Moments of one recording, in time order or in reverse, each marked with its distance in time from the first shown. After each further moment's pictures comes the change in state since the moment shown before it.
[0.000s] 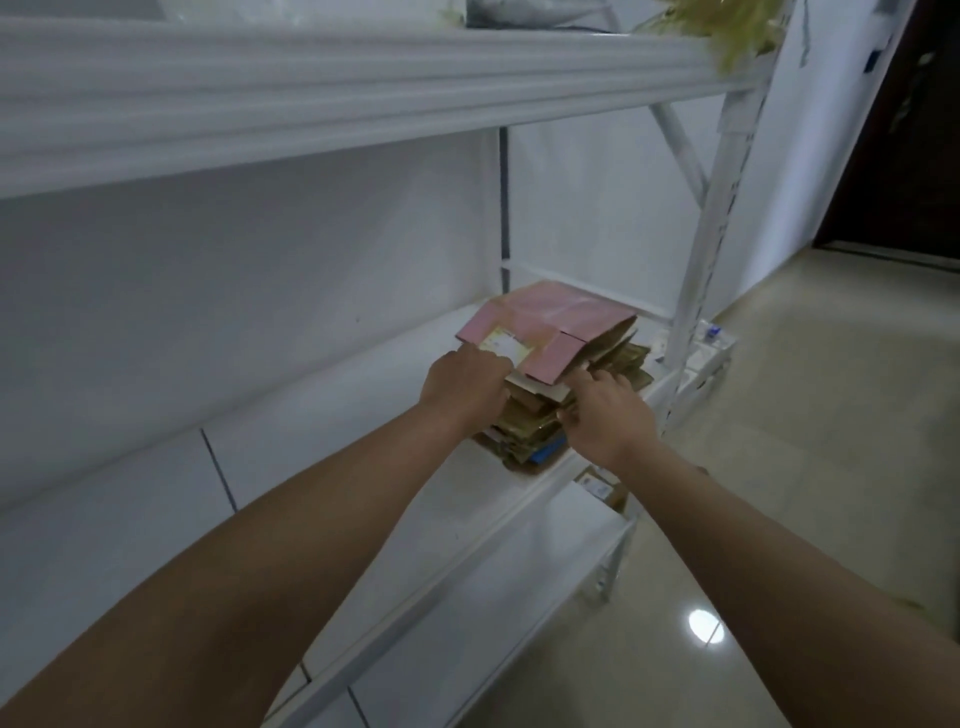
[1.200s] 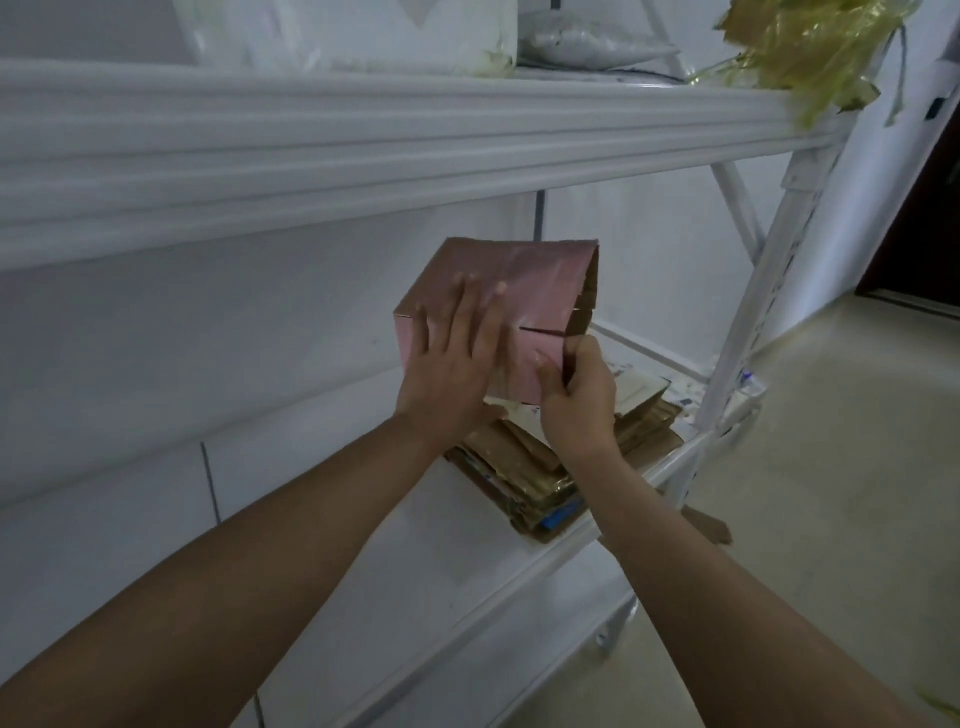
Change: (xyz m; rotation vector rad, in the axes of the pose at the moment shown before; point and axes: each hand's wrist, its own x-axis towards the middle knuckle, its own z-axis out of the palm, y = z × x) left_hand 0.038 -0.041 -0.020 0.162 0.386 -0.050; right_hand 0.073 -0.054 -0.016 1.002 0.418 -0.072
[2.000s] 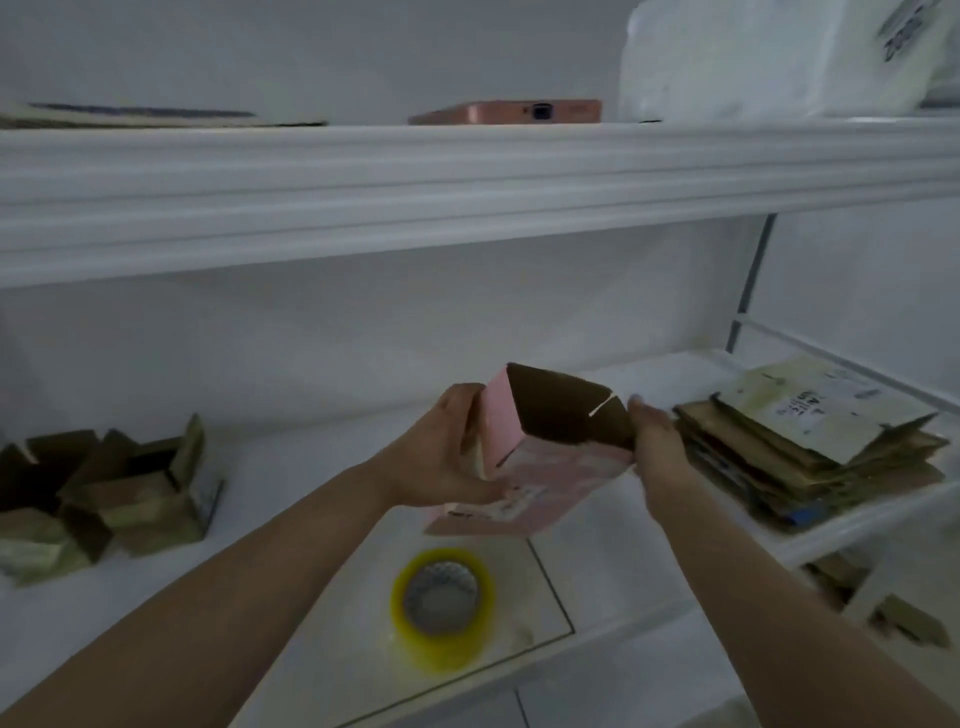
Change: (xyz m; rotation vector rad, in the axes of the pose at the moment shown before) left_hand -0.264 -0.200 -0.140 -0.747 -0.338 -0.324; right_hand -0.148 -0.079 0.148 0.184 -0.273 0.562
